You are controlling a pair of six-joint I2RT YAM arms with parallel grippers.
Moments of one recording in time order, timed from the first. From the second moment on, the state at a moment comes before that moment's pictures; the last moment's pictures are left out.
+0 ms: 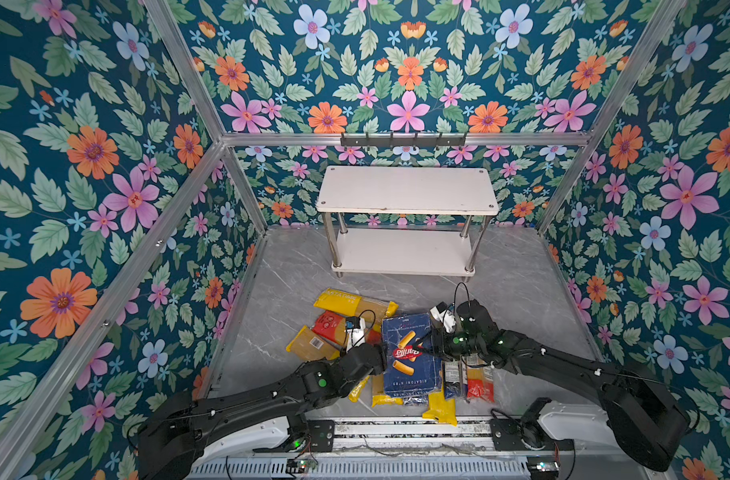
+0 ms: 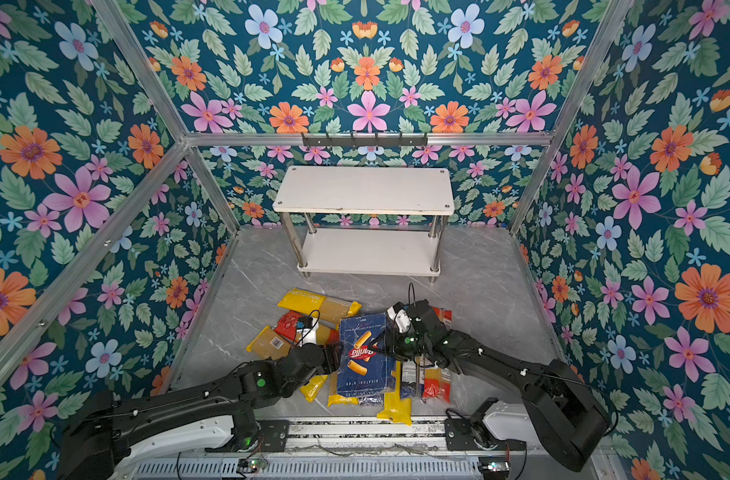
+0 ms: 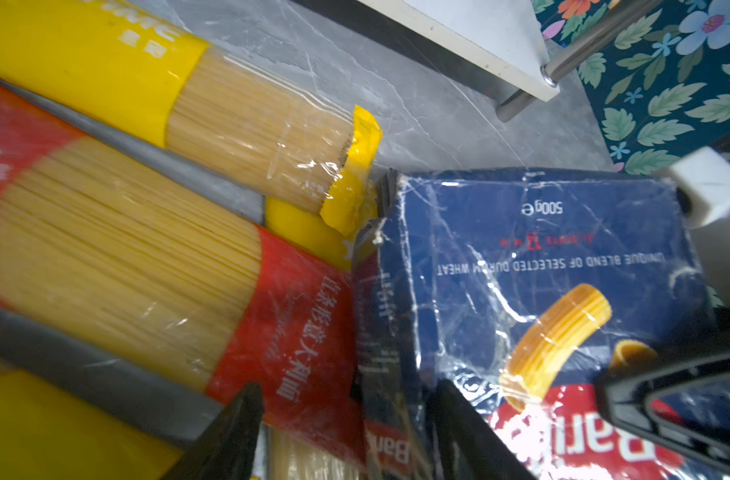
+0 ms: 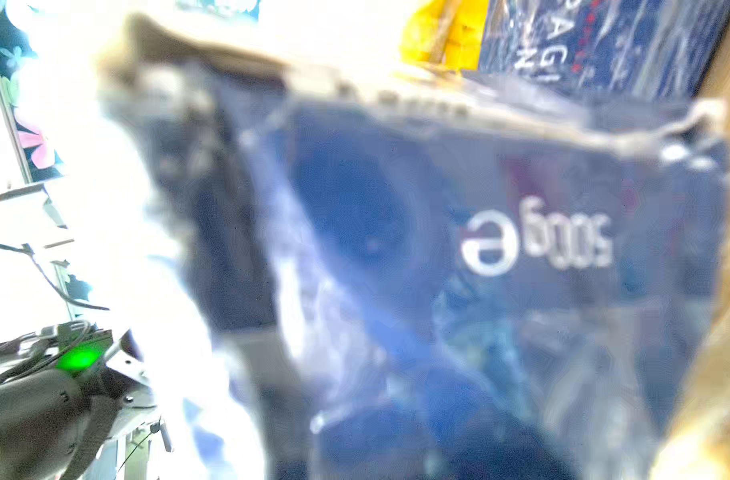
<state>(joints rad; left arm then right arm) -1.13 0.93 0.45 -0.29 -0.48 -0.98 0.68 1.25 0.56 0.01 -0.62 0.94</state>
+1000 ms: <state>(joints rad) -1.12 0.76 0.76 -0.83 -0.74 -0.89 0.65 1.18 1.10 -0.45 -0.62 0.84</state>
